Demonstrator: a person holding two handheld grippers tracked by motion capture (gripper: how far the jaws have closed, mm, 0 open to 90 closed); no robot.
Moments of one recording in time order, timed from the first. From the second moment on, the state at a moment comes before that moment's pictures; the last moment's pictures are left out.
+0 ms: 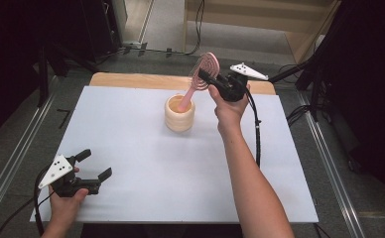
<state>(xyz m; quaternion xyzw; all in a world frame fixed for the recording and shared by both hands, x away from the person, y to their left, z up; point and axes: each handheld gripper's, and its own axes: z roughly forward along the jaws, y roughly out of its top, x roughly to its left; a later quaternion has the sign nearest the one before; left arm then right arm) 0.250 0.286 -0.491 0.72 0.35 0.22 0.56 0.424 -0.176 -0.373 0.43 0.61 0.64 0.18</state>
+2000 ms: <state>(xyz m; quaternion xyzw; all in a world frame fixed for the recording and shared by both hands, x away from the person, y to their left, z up) 0.250 0.288 -0.491 0.72 0.35 0.21 0.56 0.444 -0.143 -0.428 0.46 0.63 0.61 0.15</state>
